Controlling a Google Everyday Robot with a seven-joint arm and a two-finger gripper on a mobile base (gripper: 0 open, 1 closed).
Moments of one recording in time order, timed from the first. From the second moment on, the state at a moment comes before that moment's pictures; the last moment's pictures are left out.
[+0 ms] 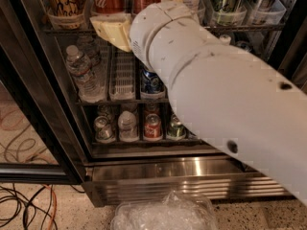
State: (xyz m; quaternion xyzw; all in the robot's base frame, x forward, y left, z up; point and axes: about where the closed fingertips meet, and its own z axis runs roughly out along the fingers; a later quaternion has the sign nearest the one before) arm 0.526 0.026 1.089 -0.23 0.65 0.05 0.72
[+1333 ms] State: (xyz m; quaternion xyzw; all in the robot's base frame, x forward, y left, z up) arm 0.536 0.047 1.105 -0.23 0.63 0.05 0.74
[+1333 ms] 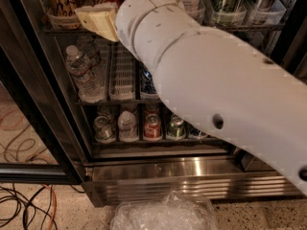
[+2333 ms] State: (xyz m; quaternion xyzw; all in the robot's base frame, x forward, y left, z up) arm 0.553 0.032 1.108 -0.20 0.63 0.03 0.75
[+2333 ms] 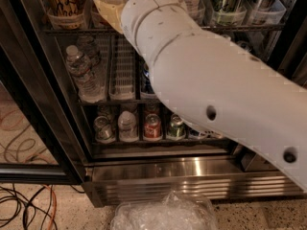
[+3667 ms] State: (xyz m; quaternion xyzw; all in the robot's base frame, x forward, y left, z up) arm 0.599 0.022 1.077 -0.16 0.65 0.02 0.74
